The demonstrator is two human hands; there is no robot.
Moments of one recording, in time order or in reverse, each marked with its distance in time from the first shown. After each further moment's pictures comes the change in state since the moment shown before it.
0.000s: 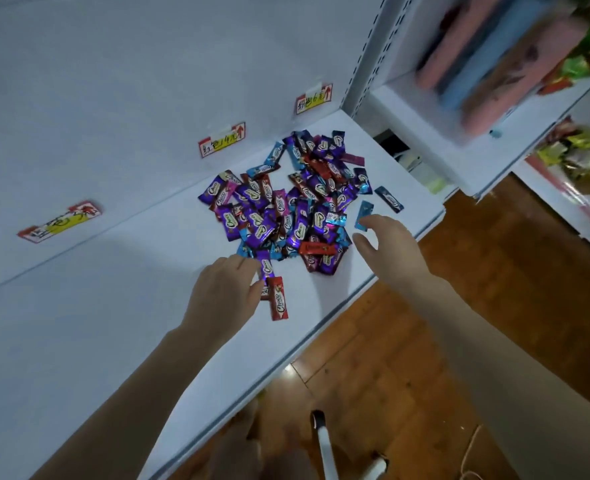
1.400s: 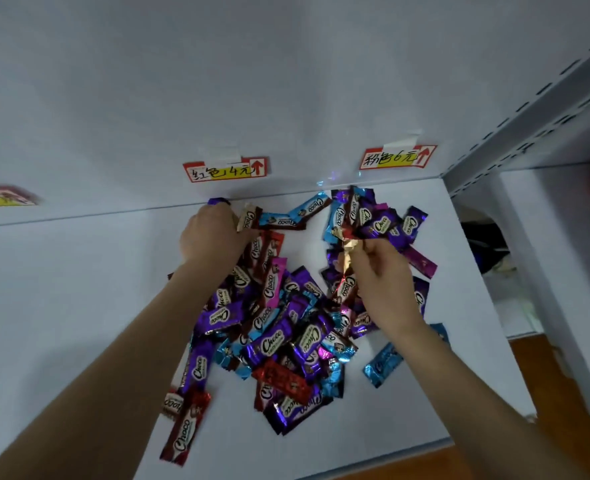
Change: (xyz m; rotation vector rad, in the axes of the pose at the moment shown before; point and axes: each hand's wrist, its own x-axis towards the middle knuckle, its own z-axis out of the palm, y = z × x) left_hand 0.213 -0.047 0.046 -0.099 0.104 -1.062; right_hand 0.213 0.030 0.055 0.710 -0.254 -0.169
